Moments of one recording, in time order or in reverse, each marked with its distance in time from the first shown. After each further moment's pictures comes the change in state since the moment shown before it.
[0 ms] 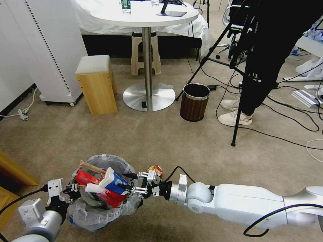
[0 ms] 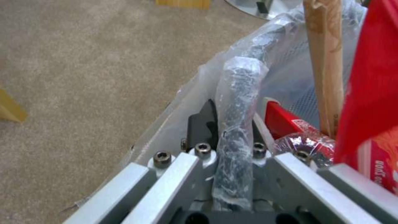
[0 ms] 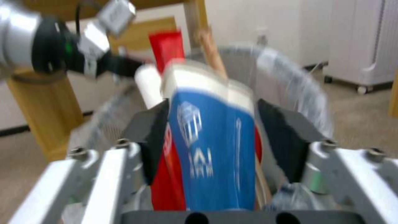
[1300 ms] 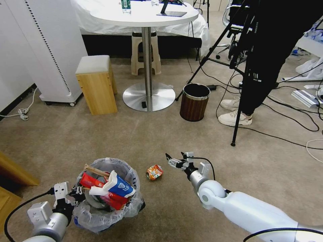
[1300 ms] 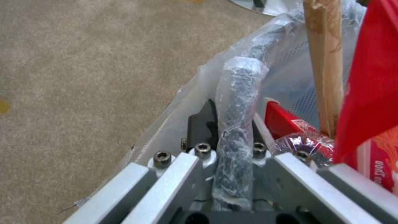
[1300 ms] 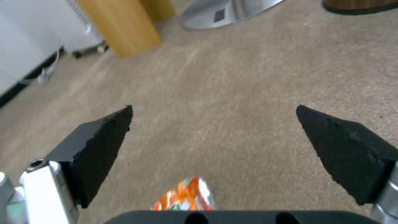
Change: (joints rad) left arm -0.015 -0.036 0.044 0.048 0.050 -0.034 0.046; right arm -0.379 0.015 0.521 -0.194 0.194 -0.220 0.500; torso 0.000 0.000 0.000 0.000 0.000
